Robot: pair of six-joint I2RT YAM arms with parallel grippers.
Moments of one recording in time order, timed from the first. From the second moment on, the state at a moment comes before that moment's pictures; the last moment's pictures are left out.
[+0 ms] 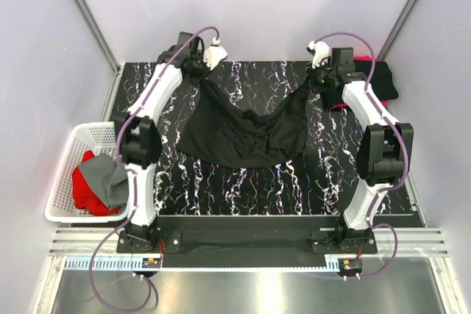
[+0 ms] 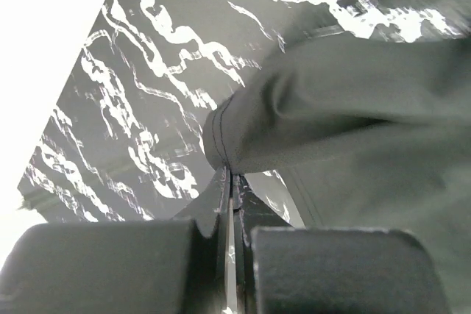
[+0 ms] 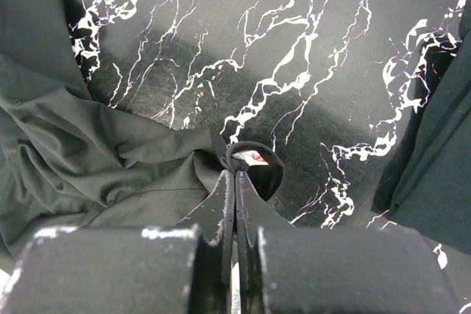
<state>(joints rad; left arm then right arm) -0.27 2.21 2.18 -0.83 0.12 0.66 0.06 1.87 1.58 -0.38 -0.43 -0.21</state>
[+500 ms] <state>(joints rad) -0.27 1.73 1.82 -0.83 0.14 0.63 0.03 1.65 1.64 -0.39 -0.35 -0.12</state>
